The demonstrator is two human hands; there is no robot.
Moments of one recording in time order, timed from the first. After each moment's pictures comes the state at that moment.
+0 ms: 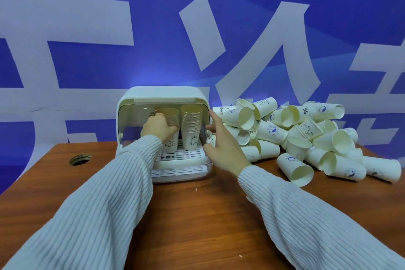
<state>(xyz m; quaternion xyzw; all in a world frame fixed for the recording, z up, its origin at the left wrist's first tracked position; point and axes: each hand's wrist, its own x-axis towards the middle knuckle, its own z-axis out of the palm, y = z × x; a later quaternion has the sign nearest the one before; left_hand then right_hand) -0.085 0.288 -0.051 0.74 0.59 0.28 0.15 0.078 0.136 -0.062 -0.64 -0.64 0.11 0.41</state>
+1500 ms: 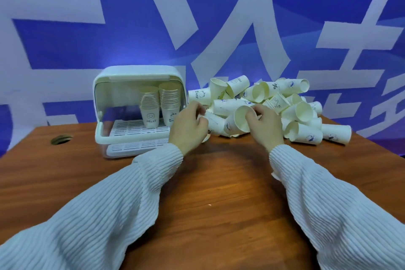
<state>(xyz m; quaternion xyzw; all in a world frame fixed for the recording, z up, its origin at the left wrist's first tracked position) -0.008 0.133 -0.074 0.80 0.34 0.43 0.22 0.191 0.035 -0.069 -0.73 -0.46 -0.04 0.51</state>
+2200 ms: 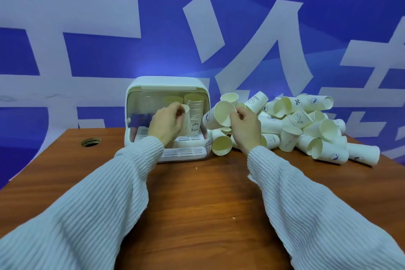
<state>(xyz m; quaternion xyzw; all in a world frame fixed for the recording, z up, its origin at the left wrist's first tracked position) -0.102 0.221 -0.059 0.80 0.43 0.41 0.10 0.092 0.101 -0.048 -0.67 -0.45 0.04 0.59</state>
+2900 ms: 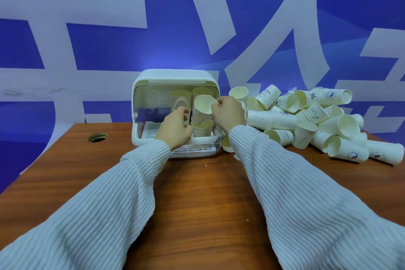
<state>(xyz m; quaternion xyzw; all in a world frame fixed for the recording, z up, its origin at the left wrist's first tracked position) -0.105 0.222 -0.081 0.80 0.45 0.34 0.19 0.054 0.170 -0.037 -0.75 -0.50 0.01 0.43</state>
